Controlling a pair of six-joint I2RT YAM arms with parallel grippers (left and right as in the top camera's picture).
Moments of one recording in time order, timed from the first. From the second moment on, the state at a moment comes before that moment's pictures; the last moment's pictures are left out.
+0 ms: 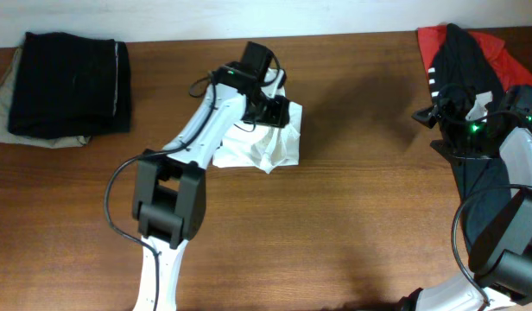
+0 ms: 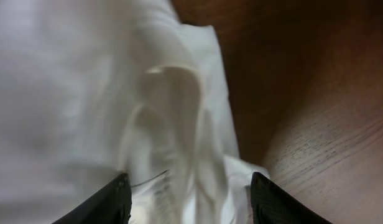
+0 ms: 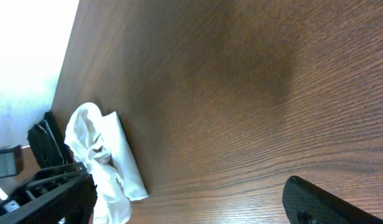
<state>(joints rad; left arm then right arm) -0.43 2.31 2.00 -0.89 0.29 -0.16 -0.50 1.81 1.31 -0.72 -0.70 0.31</state>
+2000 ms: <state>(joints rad) -0.56 2.53 2.29 -1.03 0.28 -0.18 -0.50 1.81 1.31 -0.72 -0.70 0.31</state>
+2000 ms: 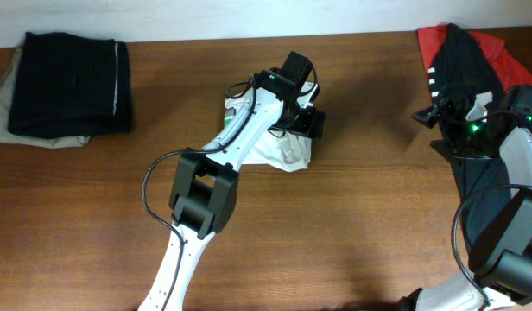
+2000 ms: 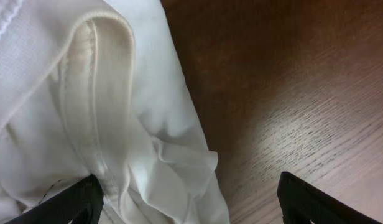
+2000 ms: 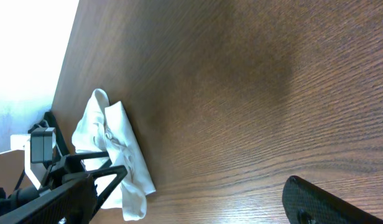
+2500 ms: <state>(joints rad) -0.58 2.55 2.34 -0.99 0.28 -0.18 -0.50 1.81 1.31 -0.72 -0.70 0.31</state>
